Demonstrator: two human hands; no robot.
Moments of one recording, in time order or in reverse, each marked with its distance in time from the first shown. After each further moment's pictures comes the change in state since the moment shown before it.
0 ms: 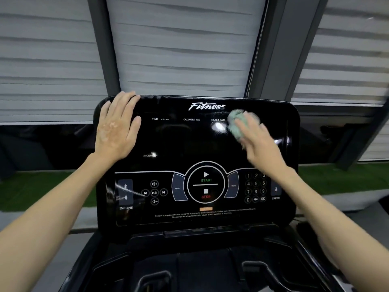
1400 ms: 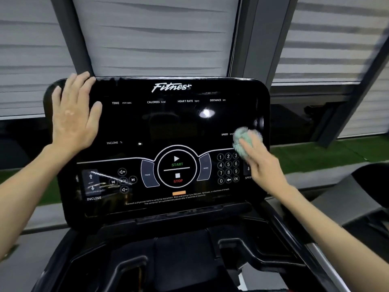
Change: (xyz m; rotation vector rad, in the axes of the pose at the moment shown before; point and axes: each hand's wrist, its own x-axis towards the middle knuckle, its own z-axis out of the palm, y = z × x) left_hand 0.002 0.010 0.003 0.003 0.017 -0.030; right_hand -0.124 0.051 -0.002 0.085 0.016 0.116
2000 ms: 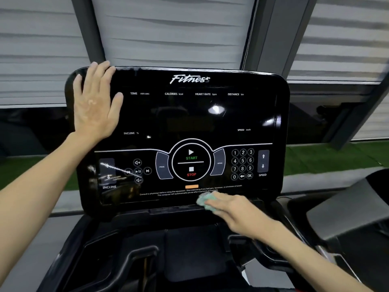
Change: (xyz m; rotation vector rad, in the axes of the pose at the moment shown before) left_hand -0.004 0.003 0.002 0.067 0.004 0.012; right_hand -0.054 -0.106 0.034 0.282 -0.607 -0.210
